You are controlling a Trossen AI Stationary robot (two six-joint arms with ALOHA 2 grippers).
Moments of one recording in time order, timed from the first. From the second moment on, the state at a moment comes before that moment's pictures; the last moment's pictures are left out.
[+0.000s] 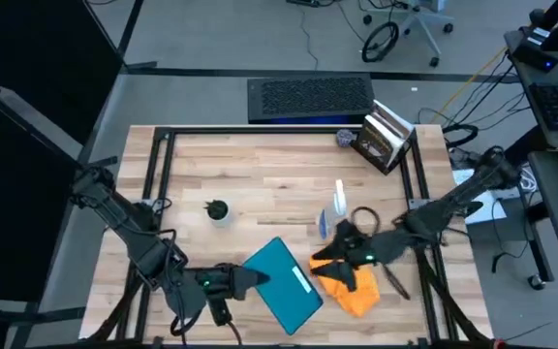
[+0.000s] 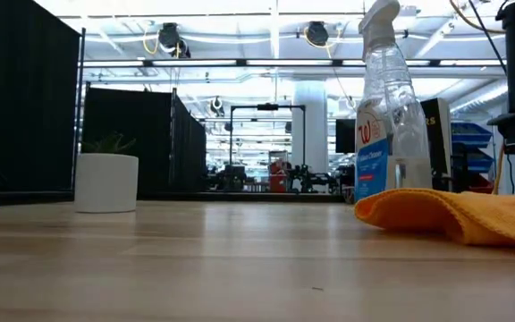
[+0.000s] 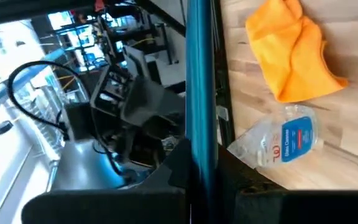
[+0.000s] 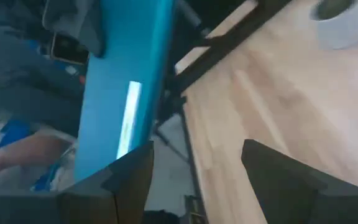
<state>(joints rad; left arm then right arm) -0.71 1.56 1.48 -0.38 -0.73 1.47 0.52 1.36 1.03 0.03 0.22 0.91</state>
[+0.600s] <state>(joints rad) -0.69 1.56 1.48 -0.37 -0.73 1.48 0.49 1.47 1.03 0.34 0.09 0.75</state>
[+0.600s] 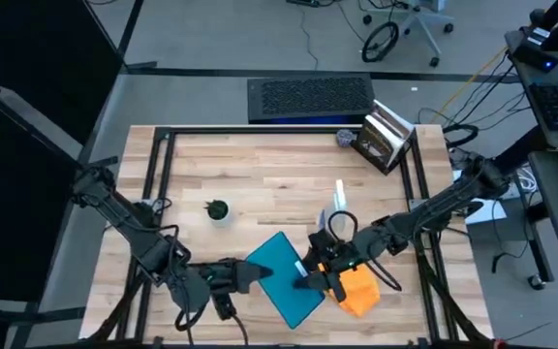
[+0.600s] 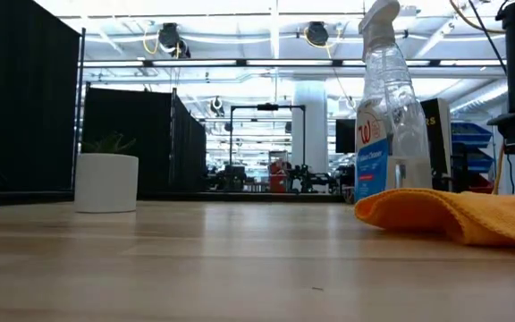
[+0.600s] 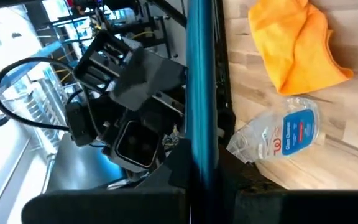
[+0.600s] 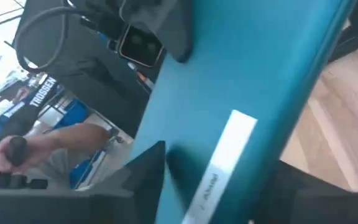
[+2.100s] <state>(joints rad) -0.65 1.45 1.45 -0.59 -0.95 -0.07 0.46 1.11 1.03 0.05 0.39 0.15</state>
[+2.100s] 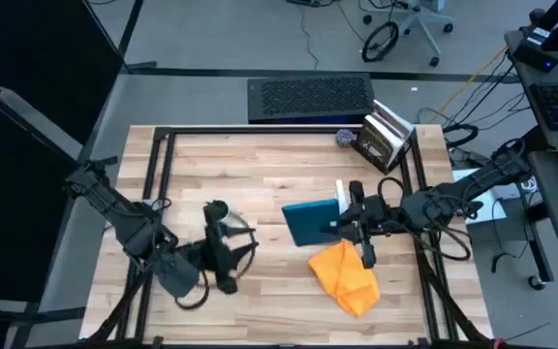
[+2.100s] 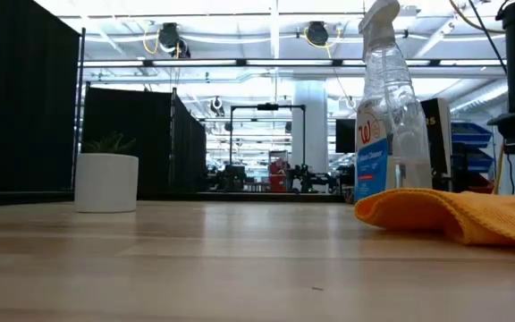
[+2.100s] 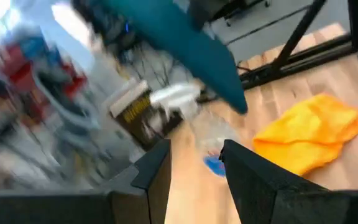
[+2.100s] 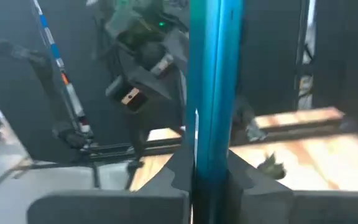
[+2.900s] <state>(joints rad) -0.41 1.46 1.16 0.12 -0.56 -0.03 0.44 1.20 1.03 0.11 0.39 -0.05</state>
